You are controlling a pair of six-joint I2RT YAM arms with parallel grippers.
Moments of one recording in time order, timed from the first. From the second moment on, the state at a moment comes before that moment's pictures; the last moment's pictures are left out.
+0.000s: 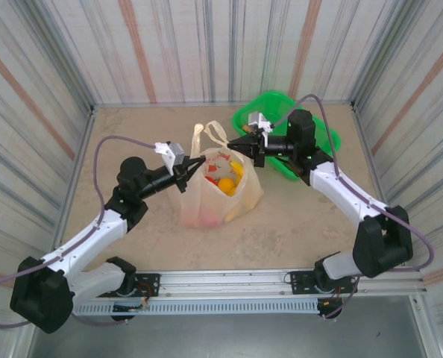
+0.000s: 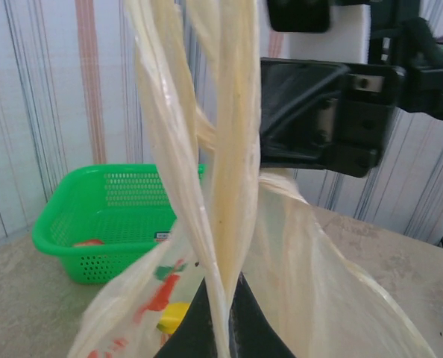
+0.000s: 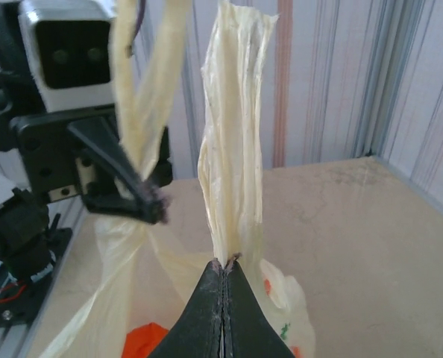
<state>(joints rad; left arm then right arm) -0.48 1.04 0.64 0.42 0.55 -0.08 0.40 1.39 1.05 0.19 -1.01 -0.12</state>
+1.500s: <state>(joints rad) -0.52 1.19 0.99 -0.21 0.74 -0.08 0.58 1.24 1.03 -0.07 -0.71 -0.58</state>
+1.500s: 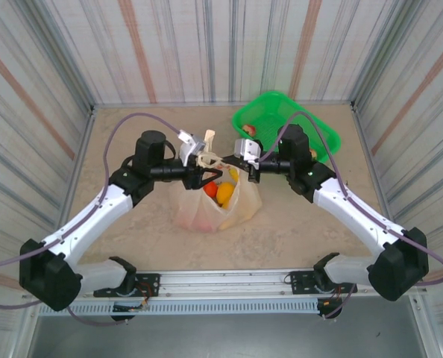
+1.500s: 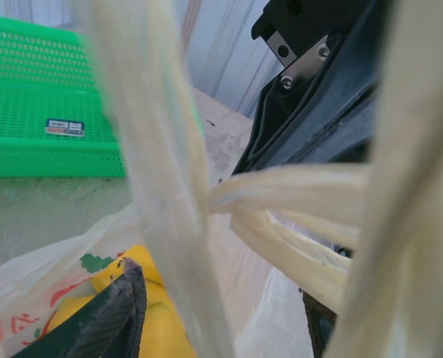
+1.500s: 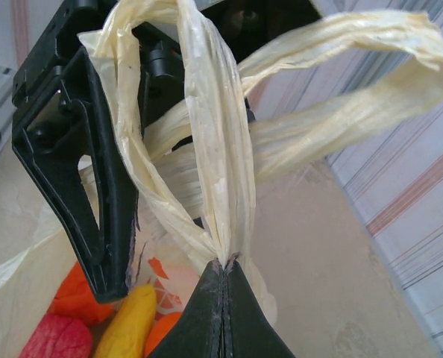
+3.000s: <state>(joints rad) -0.48 1.04 0.78 0.08 0.78 -0.20 0.65 1.30 1.08 -0.15 -0.71 -0.61</state>
